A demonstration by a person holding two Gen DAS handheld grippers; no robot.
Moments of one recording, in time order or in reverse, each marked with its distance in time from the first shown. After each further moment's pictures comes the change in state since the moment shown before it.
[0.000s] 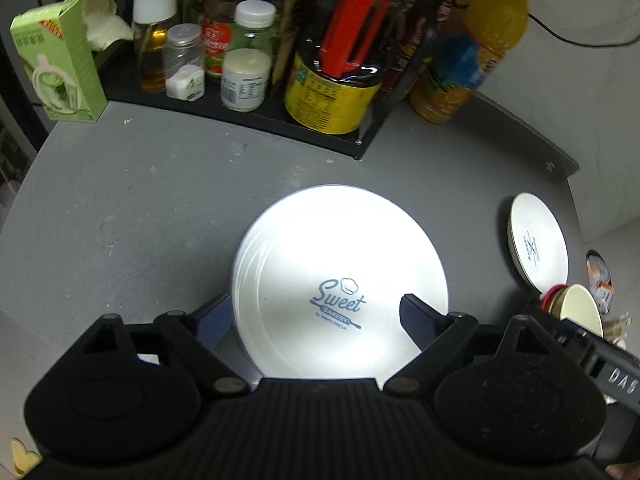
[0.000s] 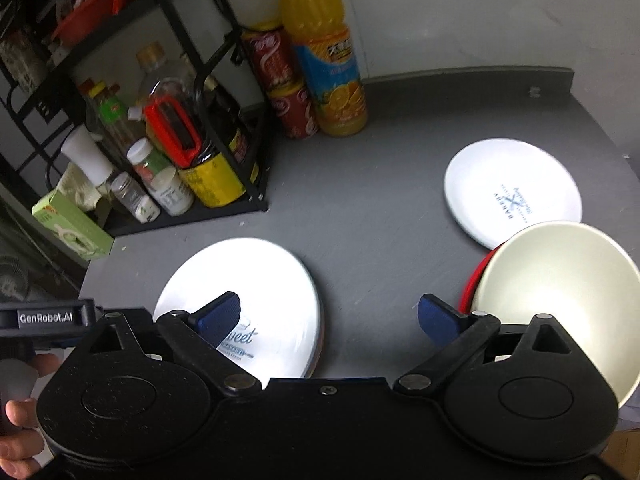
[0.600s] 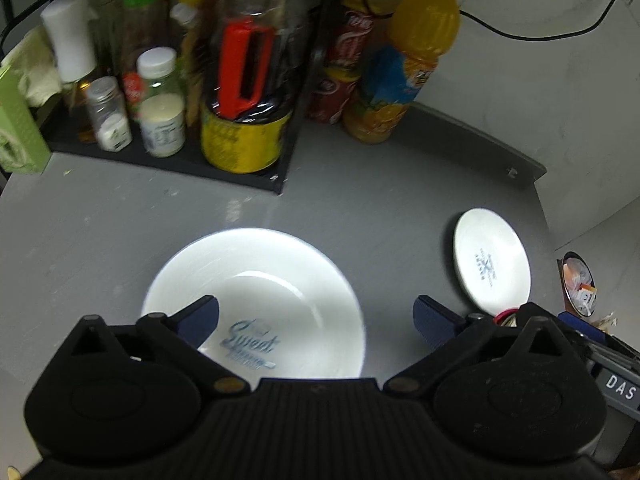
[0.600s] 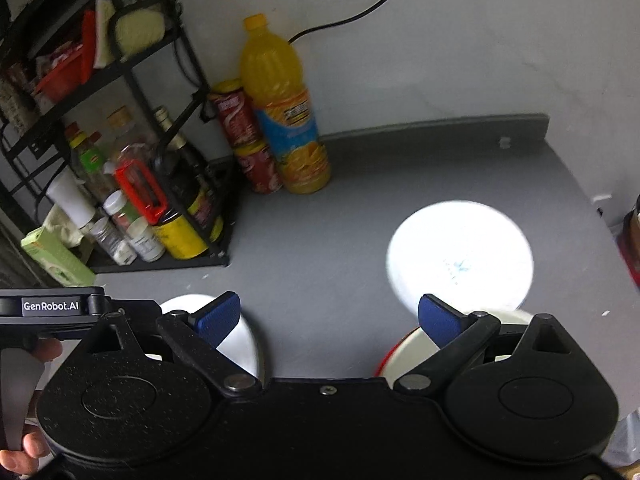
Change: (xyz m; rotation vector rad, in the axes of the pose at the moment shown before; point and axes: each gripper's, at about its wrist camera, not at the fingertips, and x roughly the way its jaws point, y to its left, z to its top) left arm 0.006 -0.080 0.026 0.055 -0.056 -0.044; right arm -0.017 -0.059 0.043 -0.031 -0.085 -0.035
